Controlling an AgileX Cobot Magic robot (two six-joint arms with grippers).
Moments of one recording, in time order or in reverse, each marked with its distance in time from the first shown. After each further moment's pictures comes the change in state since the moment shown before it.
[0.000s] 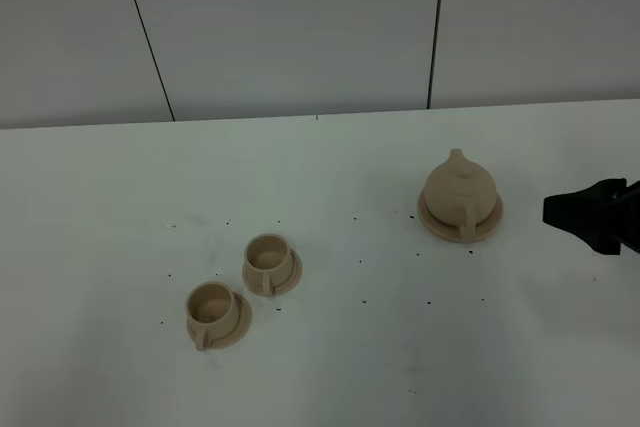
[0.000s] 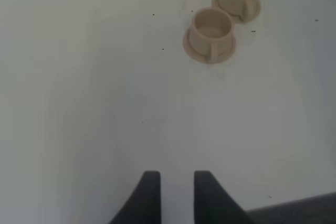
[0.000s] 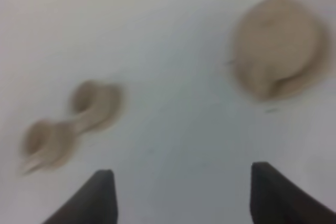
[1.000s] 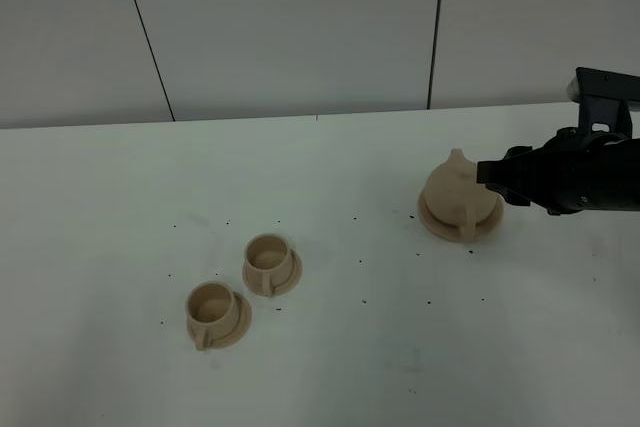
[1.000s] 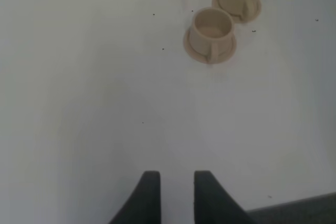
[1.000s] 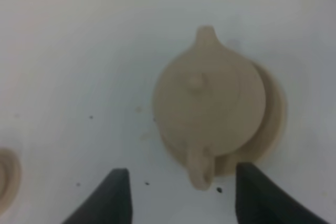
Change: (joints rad) left arm 0.000 0.000 0.000 0.001 0.000 0.000; right arm 0.210 0.408 -0.265 -0.198 -0.331 0.256
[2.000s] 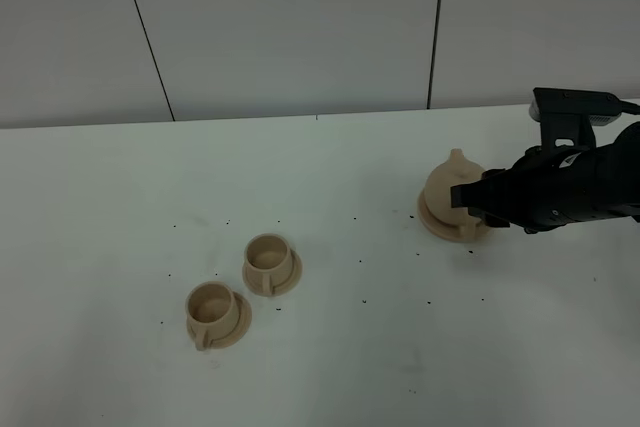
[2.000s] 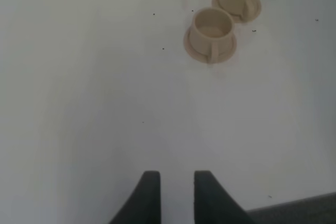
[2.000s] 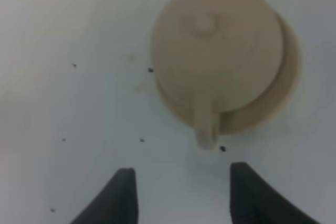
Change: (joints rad) left arm 0.000 0.000 0.000 0.000 0.000 0.000; right arm 0.083 0.054 -0.055 -0.451 0.064 0.446
